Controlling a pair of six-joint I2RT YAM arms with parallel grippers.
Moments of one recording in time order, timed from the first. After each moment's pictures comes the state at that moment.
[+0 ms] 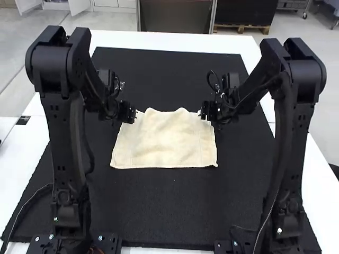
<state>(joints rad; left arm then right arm) 0.03 1.96 0.89 0.30 0.26 0.12 0.19 2.06 1.01 0.25 -0.25 0.13</state>
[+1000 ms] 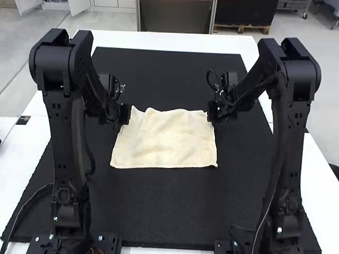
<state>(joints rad) 0.03 2.00 0.86 0.38 0.30 0.11 0.19 2.11 1.09 0.18 -0.20 0.09</state>
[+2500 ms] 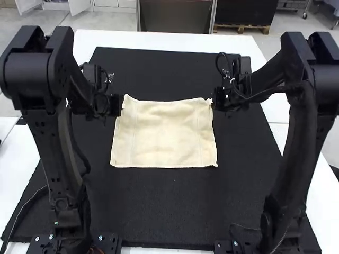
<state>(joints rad) 0.12 1.72 0.73 0.33 0.43 0.07 0.15 1.84 0.99 0.11 -0.36 0.12</state>
